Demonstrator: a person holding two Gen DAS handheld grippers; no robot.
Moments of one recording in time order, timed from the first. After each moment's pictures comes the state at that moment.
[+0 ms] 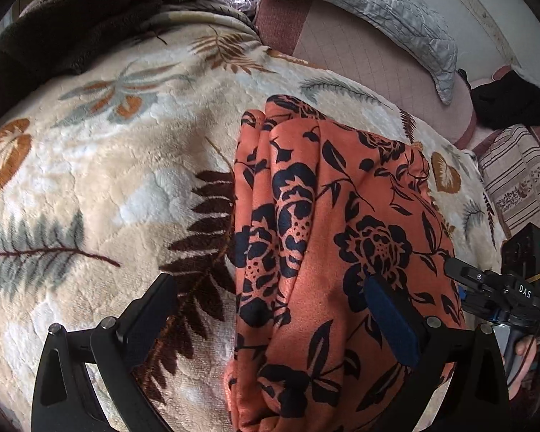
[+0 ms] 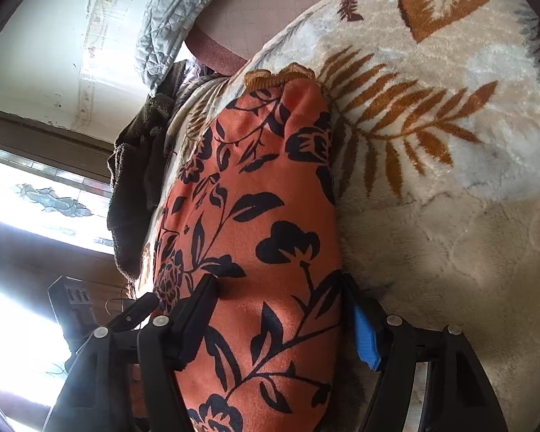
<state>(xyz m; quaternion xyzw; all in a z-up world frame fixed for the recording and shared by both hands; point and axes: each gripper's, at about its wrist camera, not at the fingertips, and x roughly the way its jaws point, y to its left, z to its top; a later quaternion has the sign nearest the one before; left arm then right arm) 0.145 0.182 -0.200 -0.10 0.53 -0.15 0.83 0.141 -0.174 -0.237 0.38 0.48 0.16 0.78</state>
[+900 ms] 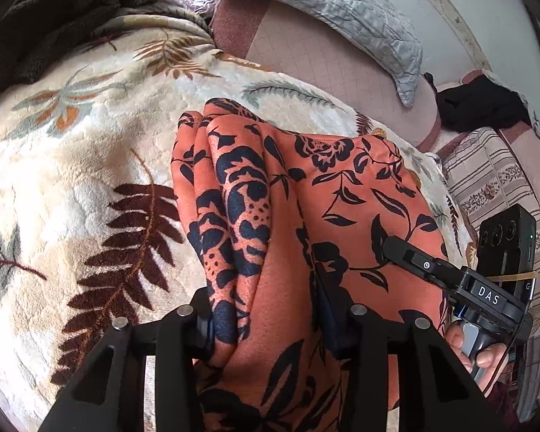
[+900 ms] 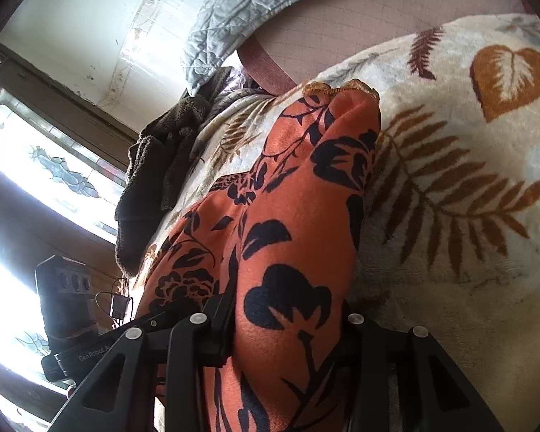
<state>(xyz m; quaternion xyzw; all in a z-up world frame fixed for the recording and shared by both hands) 0.159 0.112 -0.189 -0.12 0.50 -0.22 0.83 0.152 -0.144 -0.206 0.29 0.41 0.19 0.84</state>
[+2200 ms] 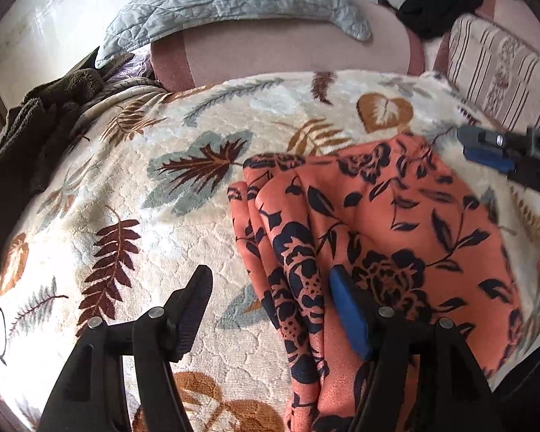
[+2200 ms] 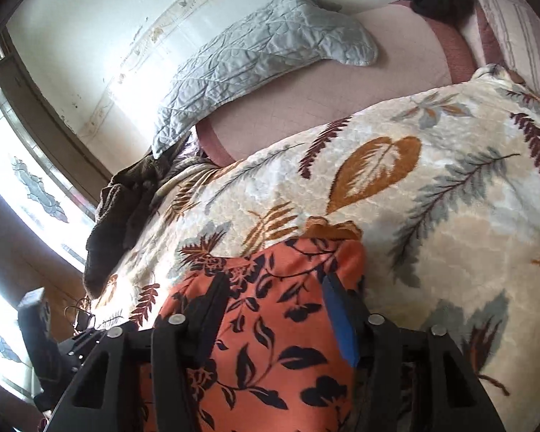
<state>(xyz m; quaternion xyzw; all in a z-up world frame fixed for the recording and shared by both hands) 0.089 0.002 -0.174 0.14 0.46 -0.16 0.86 0.095 -0.268 -0.168 0.25 0.36 0.10 0.89</state>
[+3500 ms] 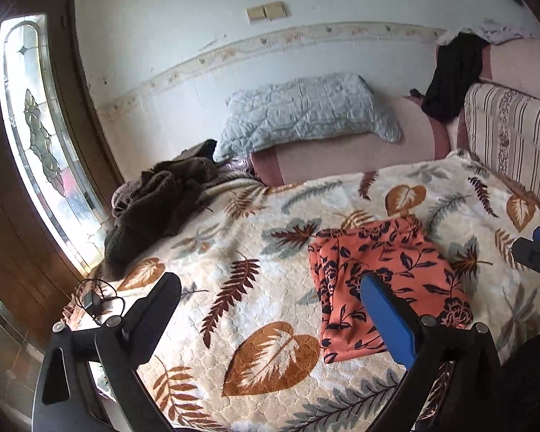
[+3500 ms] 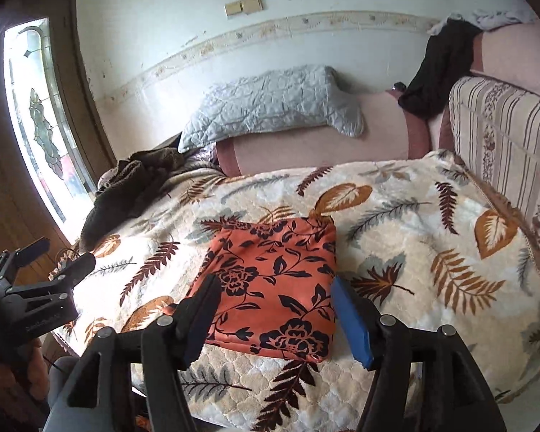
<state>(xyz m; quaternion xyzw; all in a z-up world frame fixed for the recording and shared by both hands) -0.110 0.047 -0.004 0.14 0.26 -0.03 0.96 -0.135 -0.184 -0.041 0.10 0.29 0.01 0.95</state>
